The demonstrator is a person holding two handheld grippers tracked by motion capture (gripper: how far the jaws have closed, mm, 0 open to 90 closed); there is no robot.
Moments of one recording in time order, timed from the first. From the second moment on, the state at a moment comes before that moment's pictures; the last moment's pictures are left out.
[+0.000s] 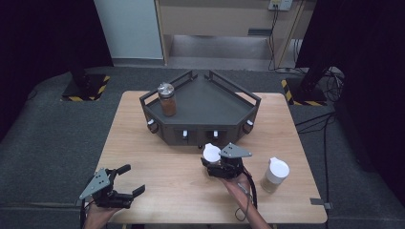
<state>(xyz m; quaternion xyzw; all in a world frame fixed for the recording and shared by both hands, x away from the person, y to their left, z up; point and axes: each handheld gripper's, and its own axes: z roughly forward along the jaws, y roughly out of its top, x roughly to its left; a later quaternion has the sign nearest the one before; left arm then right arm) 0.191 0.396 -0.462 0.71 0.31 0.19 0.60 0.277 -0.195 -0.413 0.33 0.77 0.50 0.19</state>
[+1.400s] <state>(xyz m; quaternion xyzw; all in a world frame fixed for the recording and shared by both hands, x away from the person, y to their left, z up) 0.191 0.397 -0.463 0.71 0.31 0.18 0.60 0.319 -0.180 -0.283 0.31 0.78 0.52 0.18</state>
